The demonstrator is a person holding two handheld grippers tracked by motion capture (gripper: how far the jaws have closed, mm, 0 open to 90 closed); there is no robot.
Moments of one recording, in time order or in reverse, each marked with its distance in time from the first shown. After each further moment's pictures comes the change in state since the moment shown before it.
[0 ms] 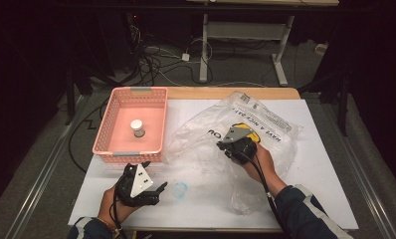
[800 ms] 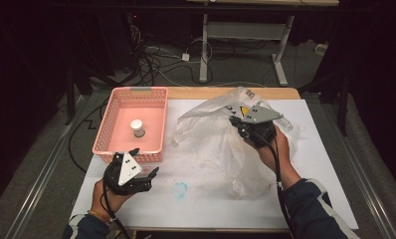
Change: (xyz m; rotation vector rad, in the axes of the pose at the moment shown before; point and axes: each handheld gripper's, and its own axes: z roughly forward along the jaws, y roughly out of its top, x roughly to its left) left arm 0.030 0.010 -0.013 -0.054 0.096 -0.066; right arm -0.030 0.033 -0.063 -0.200 -0.153 0.052
